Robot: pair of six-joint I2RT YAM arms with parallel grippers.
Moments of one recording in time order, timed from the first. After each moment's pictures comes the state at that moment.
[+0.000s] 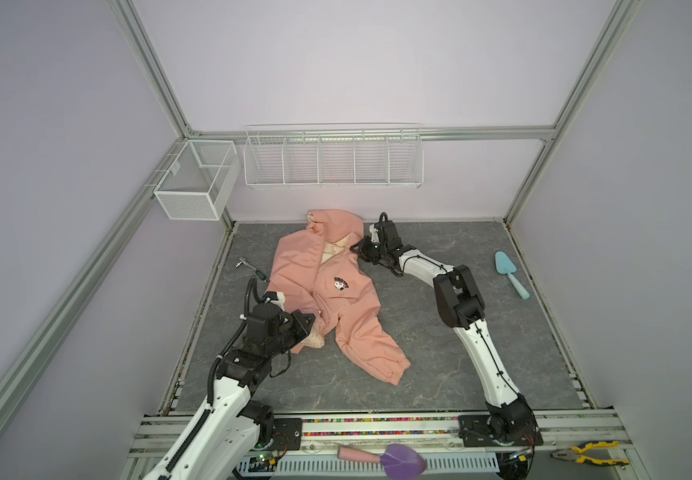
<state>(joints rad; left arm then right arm) -0.35 0.72 0.47 -0.33 0.27 -0.92 0.49 2.60 2.06 -0.03 -0.44 1.03</state>
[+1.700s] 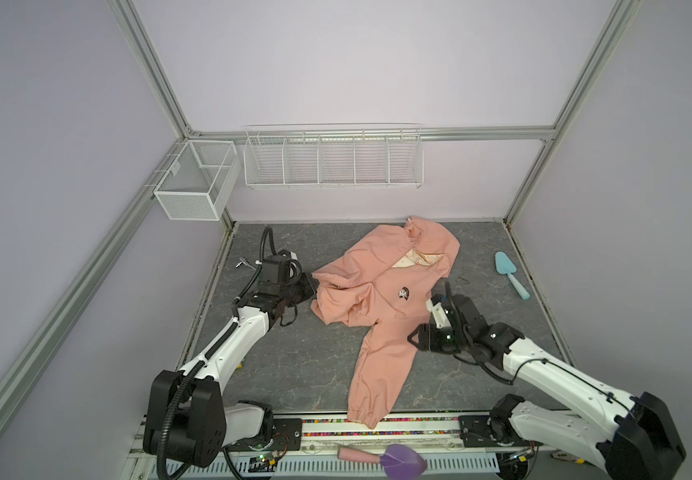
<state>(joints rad) -0.27 1.28 0.84 -0.24 0.30 -0.65 0.72 1.01 0.58 -0.53 -0.28 0.74</state>
